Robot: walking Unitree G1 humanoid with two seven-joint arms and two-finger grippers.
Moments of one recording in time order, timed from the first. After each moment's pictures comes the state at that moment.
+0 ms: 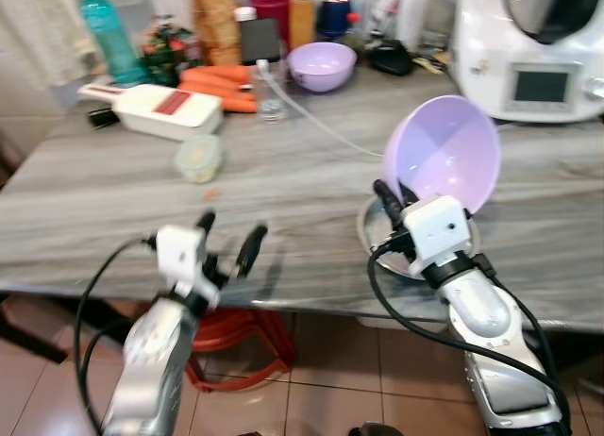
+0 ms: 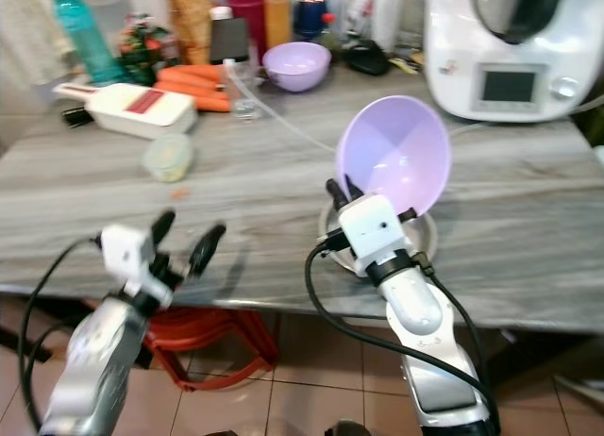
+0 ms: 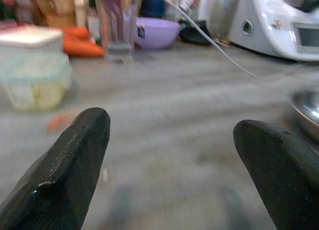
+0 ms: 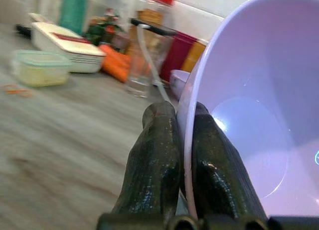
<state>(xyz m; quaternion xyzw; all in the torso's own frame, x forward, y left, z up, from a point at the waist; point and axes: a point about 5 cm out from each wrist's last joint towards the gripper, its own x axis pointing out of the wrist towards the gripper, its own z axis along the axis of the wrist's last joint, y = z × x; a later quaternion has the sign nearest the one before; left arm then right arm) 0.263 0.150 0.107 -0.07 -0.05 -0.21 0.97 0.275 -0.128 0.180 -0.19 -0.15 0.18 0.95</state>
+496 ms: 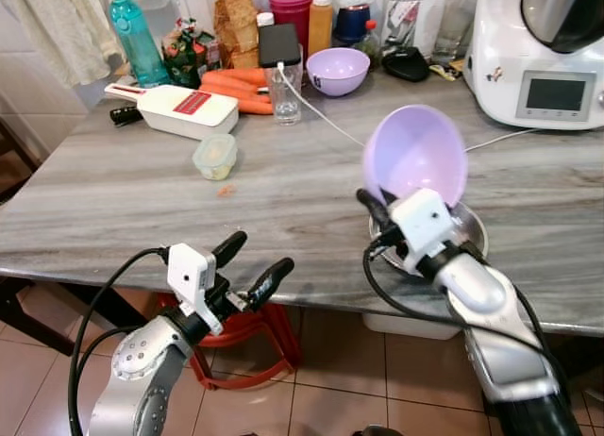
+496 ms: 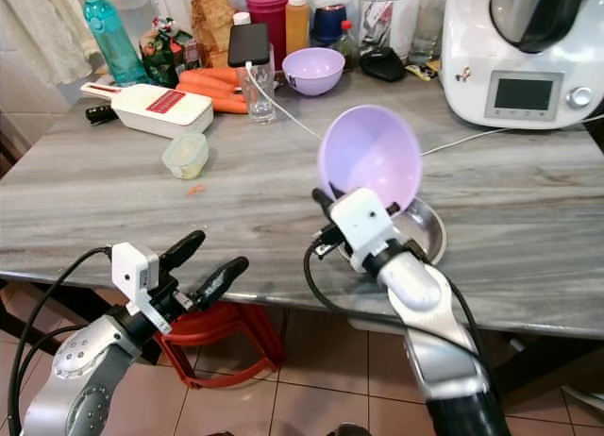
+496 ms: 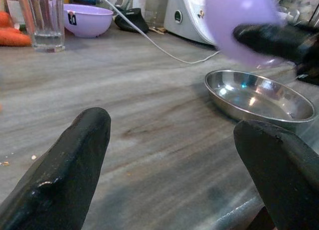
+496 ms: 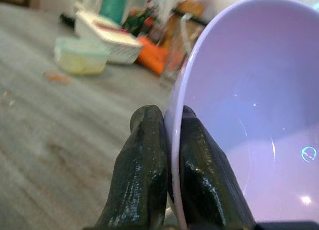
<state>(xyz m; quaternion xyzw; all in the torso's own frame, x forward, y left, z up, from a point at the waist) 0.245 0.141 0.115 -0.08 -0.03 -0.34 0.94 0.300 -0.128 0.169 -0.20 -0.09 0.27 0.94</state>
